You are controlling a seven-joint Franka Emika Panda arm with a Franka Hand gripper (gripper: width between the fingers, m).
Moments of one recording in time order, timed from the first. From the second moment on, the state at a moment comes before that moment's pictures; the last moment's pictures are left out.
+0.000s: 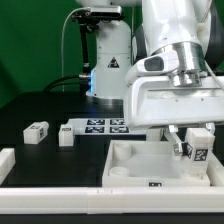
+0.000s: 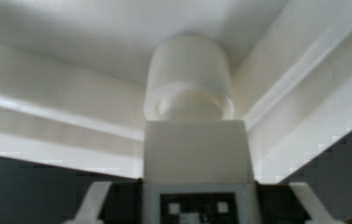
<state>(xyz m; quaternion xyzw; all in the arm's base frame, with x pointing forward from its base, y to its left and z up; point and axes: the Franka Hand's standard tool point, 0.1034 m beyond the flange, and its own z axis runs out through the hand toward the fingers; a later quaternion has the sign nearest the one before) 0.605 0.108 0.060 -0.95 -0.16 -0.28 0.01</state>
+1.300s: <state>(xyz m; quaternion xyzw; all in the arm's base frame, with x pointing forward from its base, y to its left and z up) 0.605 0.112 0.085 -0.95 -0.15 -0.28 0.01</state>
